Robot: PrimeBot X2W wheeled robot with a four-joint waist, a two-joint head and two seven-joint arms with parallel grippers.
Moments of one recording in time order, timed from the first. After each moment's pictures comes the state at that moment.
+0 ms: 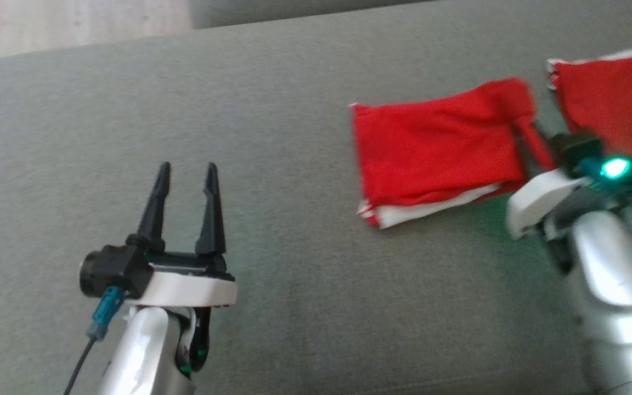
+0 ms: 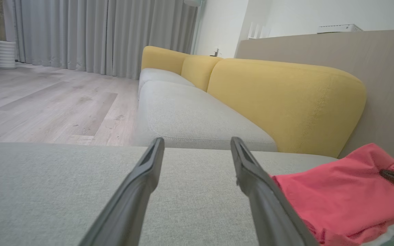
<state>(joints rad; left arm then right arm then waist) -0.23 0.04 -0.23 0.23 -0.29 -0.02 -0.26 -0.53 -0.14 0.07 0.65 -0.14 0.12 -0.08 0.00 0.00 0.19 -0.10</state>
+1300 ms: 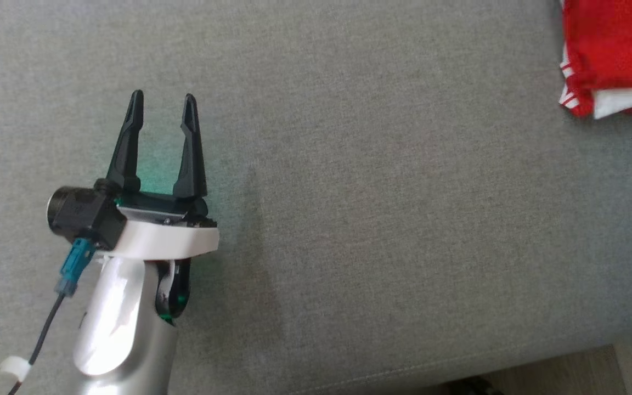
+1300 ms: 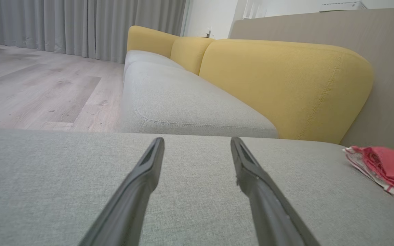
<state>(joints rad) -0.39 0.04 -0.15 0.21 -0.23 -0.09 -0.26 -0.83 -0.47 -0.25 0.75 -0.28 0.12 -0.03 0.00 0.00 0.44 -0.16</state>
